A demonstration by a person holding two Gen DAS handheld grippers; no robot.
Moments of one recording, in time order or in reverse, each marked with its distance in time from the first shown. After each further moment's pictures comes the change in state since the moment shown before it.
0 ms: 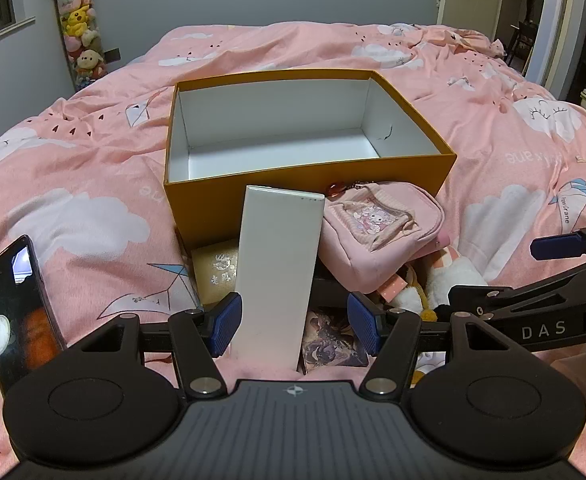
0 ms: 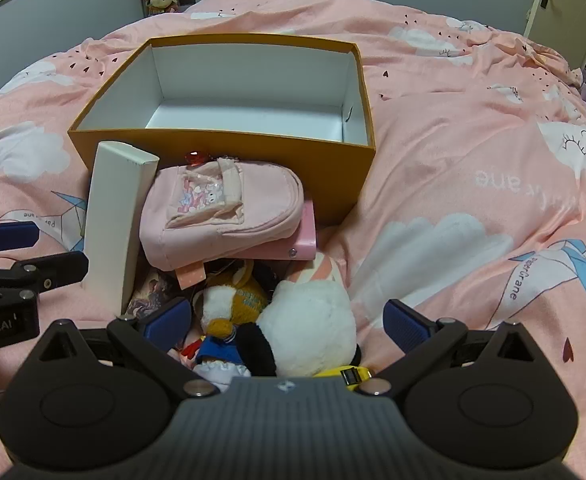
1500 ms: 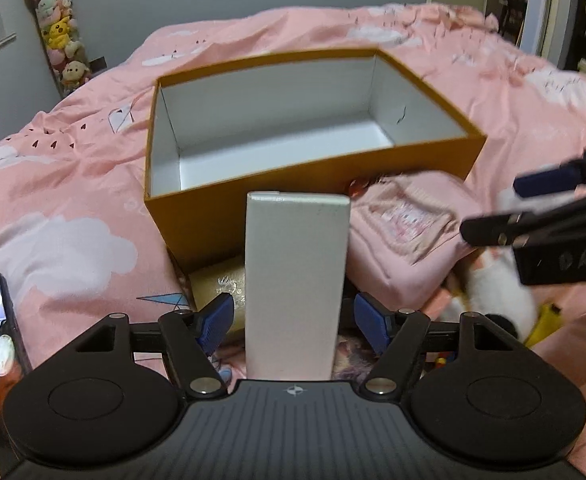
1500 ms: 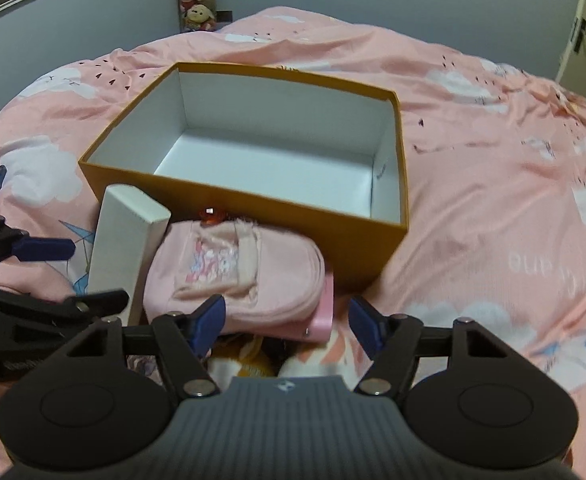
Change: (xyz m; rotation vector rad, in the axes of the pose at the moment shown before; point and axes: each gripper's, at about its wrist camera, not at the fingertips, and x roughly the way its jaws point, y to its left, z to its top) left arm 0.051 0.005 0.013 0.088 0.039 0.022; right arm 0.019 0.005 0.040 -0.109 -0.086 0.060
